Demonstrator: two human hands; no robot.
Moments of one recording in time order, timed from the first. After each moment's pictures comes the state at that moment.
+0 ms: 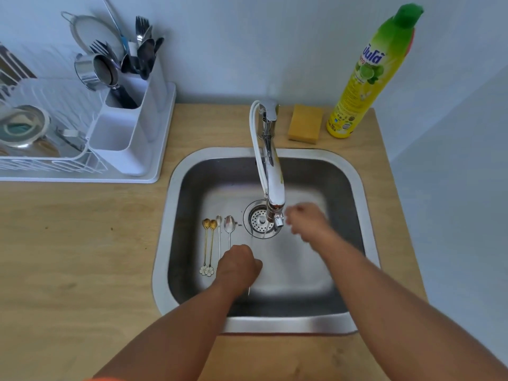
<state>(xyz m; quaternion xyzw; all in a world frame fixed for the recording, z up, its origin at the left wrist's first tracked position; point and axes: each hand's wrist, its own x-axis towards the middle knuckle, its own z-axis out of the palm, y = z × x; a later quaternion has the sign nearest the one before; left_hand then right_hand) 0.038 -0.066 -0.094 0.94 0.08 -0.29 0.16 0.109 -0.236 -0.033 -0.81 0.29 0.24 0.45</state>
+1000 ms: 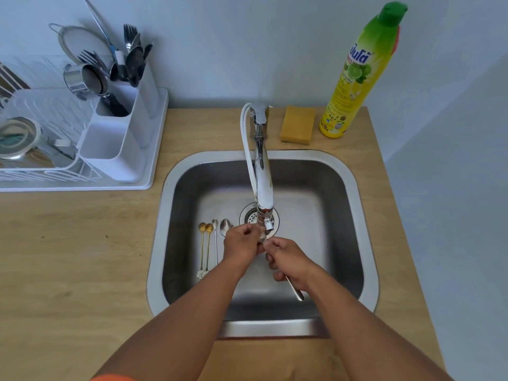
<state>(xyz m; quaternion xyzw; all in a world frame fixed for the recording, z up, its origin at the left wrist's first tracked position) 0.073 -0.088 -0.082 0.67 0.30 -0.20 0.64 0.044 -0.217 -0.067 -0.64 0.25 0.34 0.64</state>
